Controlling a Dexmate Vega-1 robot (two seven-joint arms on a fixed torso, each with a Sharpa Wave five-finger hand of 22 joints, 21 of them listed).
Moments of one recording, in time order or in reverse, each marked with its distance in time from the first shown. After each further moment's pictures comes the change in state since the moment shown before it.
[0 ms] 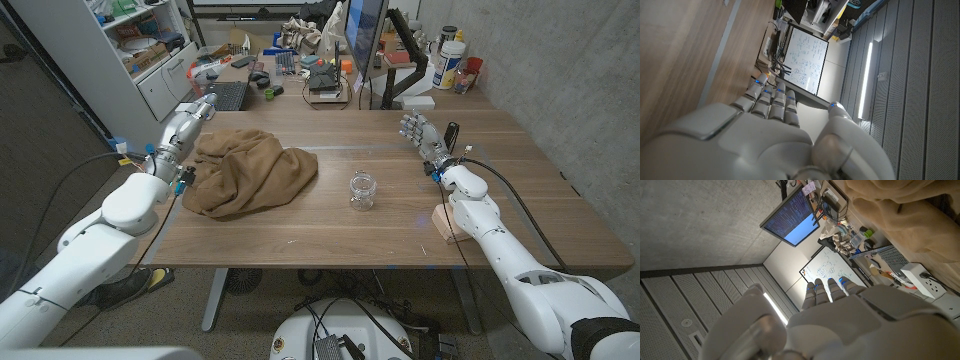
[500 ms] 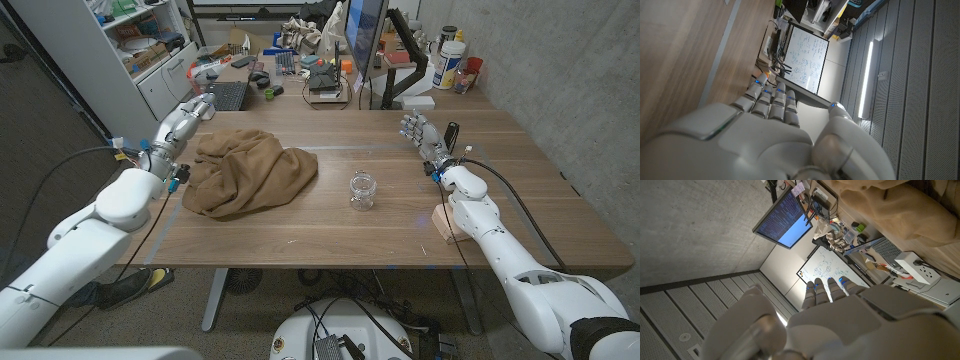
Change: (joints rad) left arm 0.004 0.012 -0.025 -0.010 0.060 0.071 -0.002; left_hand 0.000 0.000 -0.004 -0.004 0.000 0.000 0.000 0.000 0.000 0.005 -0.005 0.000 0.000 0.002 -0.002 0.000 0.000 0.000 0.000 0.000 0.000; right arm 0.000 0.003 0.001 0.005 -0.002 0.005 -0.004; right_hand -0.004 -0.004 -0.004 -0.004 0.000 0.000 0.000 0.000 0.000 0.000 0.000 0.000 0.000 0.000 0.000 0.000 0.000 0.000 0.000 -0.008 0.000
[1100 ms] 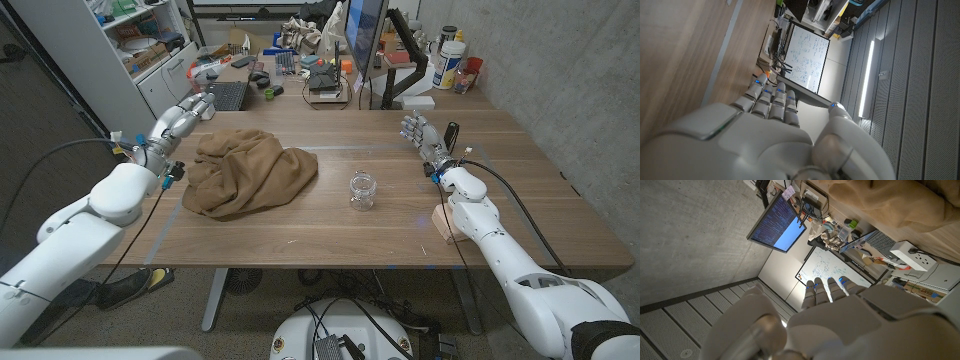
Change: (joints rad) left arm 0.003 0.031 -0.036 -0.019 0.056 0.055 -0.016; left_hand 0.005 0.005 0.000 0.000 0.000 0.006 -0.005 0.000 0.000 0.000 0.000 0.000 0.000 0.005 -0.005 0.000 0.000 0.000 0.000 0.000 0.000; right arm -0.018 0.000 -0.003 -0.025 -0.006 -0.006 -0.026; right_hand 0.000 0.000 0.000 0.000 0.000 0.000 0.000 0.000 0.000 0.000 0.000 0.000 0.000 0.004 -0.004 0.000 0.000 0.004 -0.004 -0.004 0.000
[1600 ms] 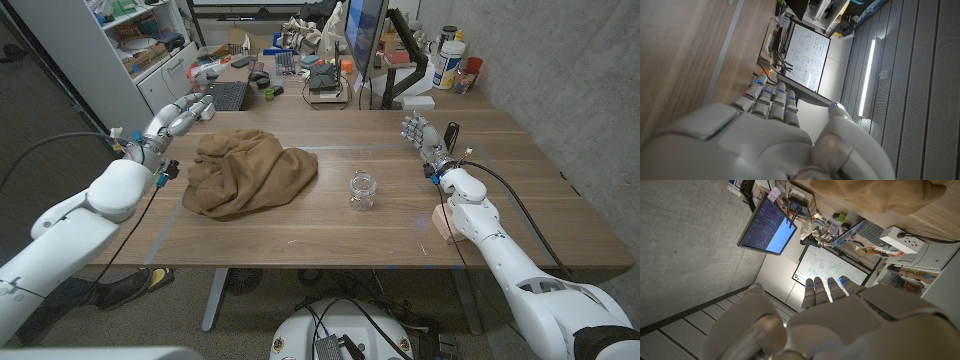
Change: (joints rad) left arm -0.004 0.025 -0.010 -0.009 0.099 0.080 0.024; left_hand 0.012 0.004 -0.003 -0.003 0.007 0.026 -0.011 0.008 0.000 0.016 -0.016 0.000 0.000 0.013 -0.012 0.000 0.000 0.009 0.009 0.000 0.000; right arm -0.022 -0.006 -0.004 -0.032 0.000 -0.006 -0.023; right_hand 0.000 0.000 0.000 0.000 0.000 0.000 0.000 0.000 0.000 0.006 -0.006 0.000 0.000 0.000 0.000 0.000 0.000 0.004 0.004 -0.008 0.000
